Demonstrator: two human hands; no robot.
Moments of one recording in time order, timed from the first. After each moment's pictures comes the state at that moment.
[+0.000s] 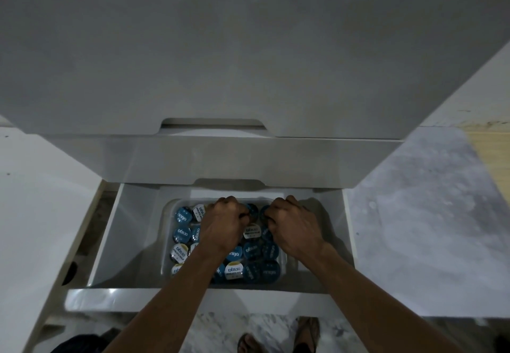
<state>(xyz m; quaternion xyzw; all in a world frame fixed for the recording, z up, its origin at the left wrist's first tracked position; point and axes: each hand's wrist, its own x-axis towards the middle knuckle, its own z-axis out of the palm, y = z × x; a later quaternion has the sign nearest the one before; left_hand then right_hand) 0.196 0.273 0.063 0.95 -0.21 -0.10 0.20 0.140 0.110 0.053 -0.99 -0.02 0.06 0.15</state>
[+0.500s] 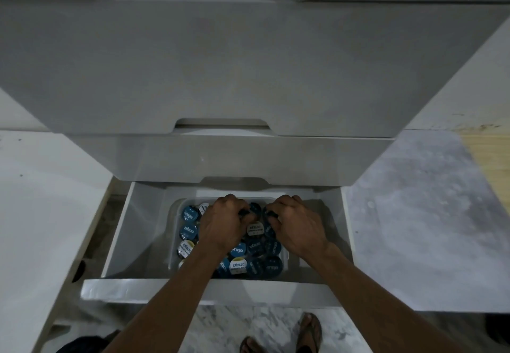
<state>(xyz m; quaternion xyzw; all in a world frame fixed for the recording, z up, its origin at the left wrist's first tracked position) 0.188 0.283 0.078 0.95 -0.19 -0.09 0.22 0.129 0.114 0.072 -0.98 0.02 0.04 0.21</state>
